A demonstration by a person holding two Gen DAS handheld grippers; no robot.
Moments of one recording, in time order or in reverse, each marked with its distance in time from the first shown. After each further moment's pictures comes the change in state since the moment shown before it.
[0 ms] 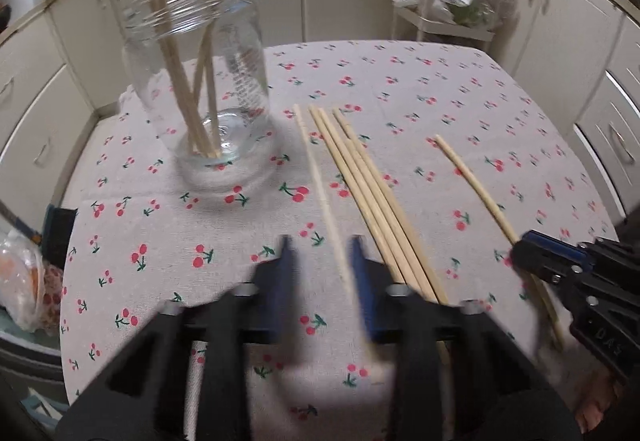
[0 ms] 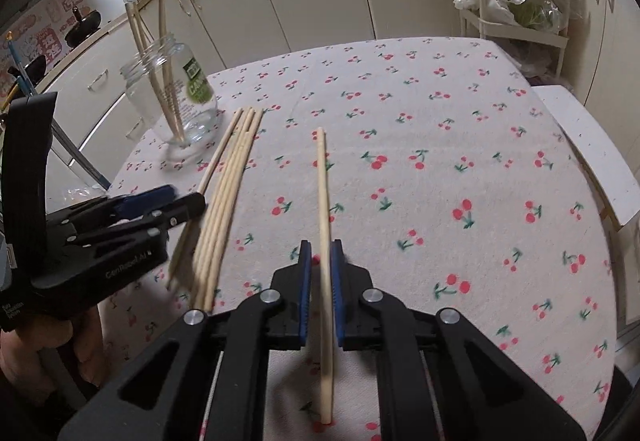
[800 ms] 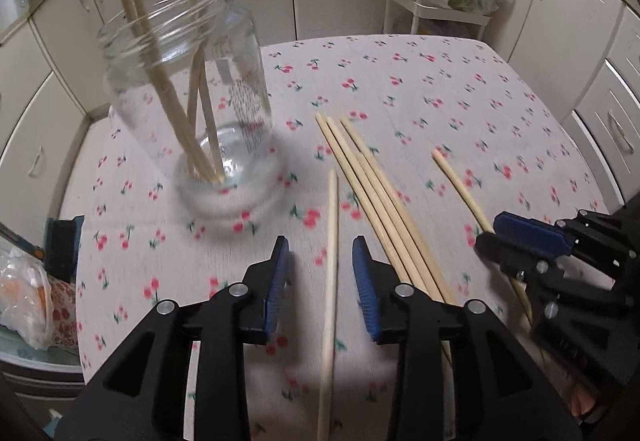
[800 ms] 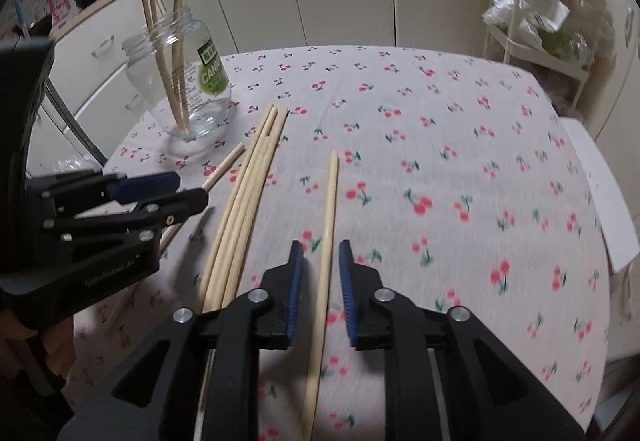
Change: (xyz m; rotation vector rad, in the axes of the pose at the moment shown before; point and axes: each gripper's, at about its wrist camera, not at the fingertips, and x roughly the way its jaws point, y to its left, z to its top) left arm 0.009 0.008 0.029 0.039 0.056 -0.002; right arm 0.029 0.026 0.033 -0.144 0.048 -0.053
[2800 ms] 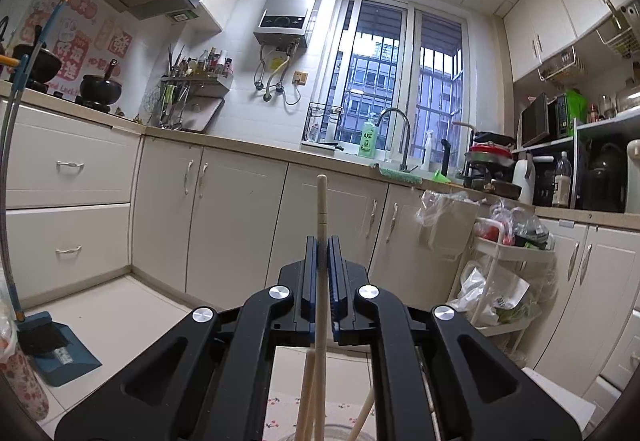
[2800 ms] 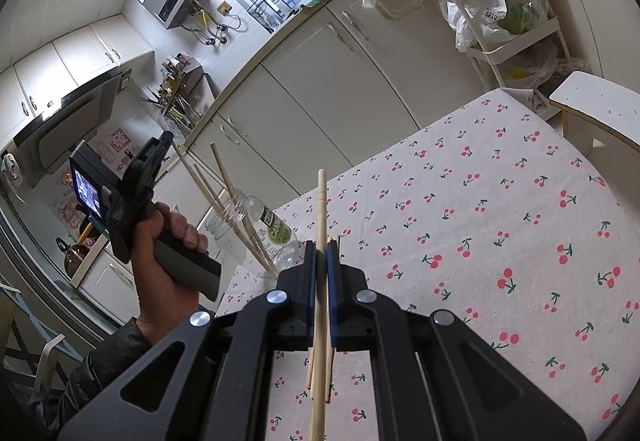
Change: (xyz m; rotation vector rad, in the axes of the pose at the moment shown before) left arm -0.104 0.089 0.087 -0.345 -1.052 0.147; right arm -0.072 -0.057 -0.022 0.437 -0.435 0.358
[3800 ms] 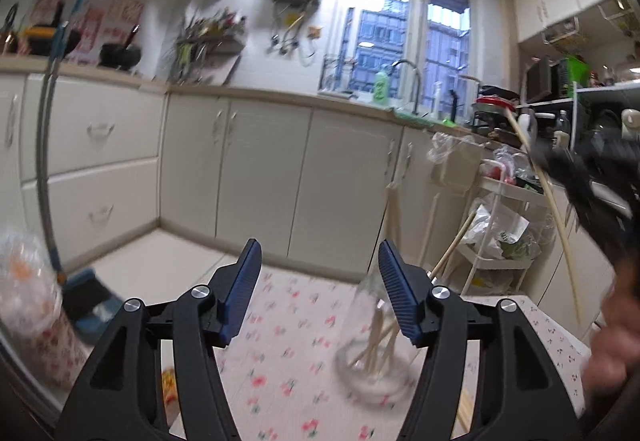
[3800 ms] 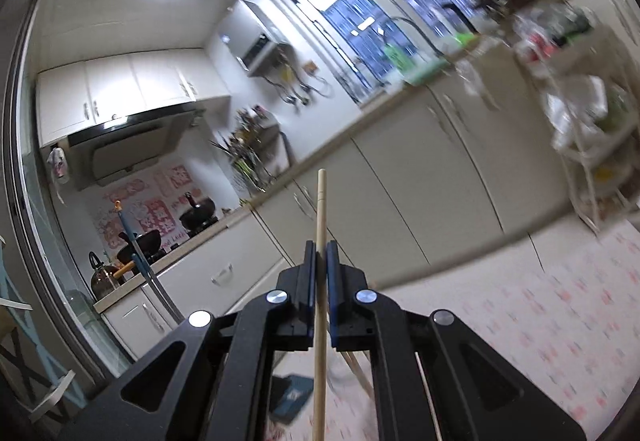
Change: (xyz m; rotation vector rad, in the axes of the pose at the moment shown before) left arm -0.110 0.077 -0.047 0.000 0.199 0.038; right arm 0.073 0.144 0.069 -0.189 -0.306 0.222
